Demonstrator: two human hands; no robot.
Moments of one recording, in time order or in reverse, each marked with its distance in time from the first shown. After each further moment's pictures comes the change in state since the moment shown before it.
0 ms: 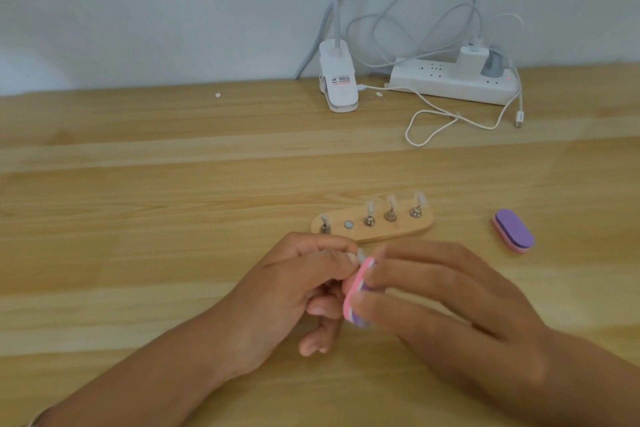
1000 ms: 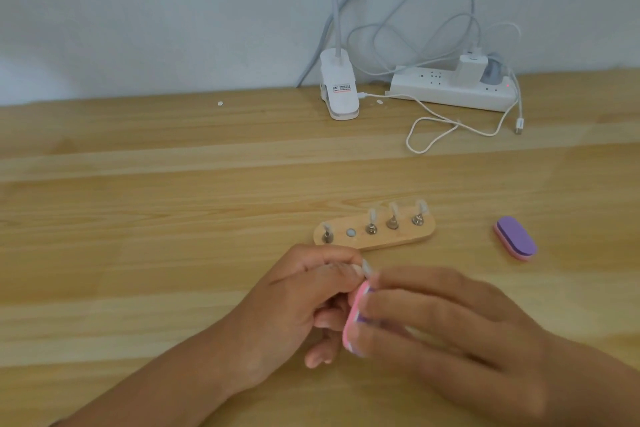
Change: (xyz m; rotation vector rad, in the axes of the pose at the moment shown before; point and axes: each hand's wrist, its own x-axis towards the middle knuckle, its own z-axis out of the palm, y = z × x) left_hand -0.001 0.000 0.004 0.034 0.002 0.022; right_hand 0.008 -0.004 -0.011 -0.062 -0.079 -0.101
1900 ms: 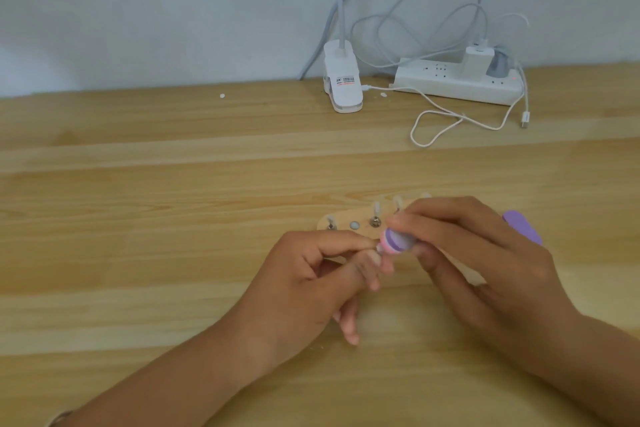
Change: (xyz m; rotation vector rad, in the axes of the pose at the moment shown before) left_hand 0.001 -0.010 0.001 0.195 0.180 0.128; right_hand -0.006 0.013 0.006 0.095 0.118 0.417
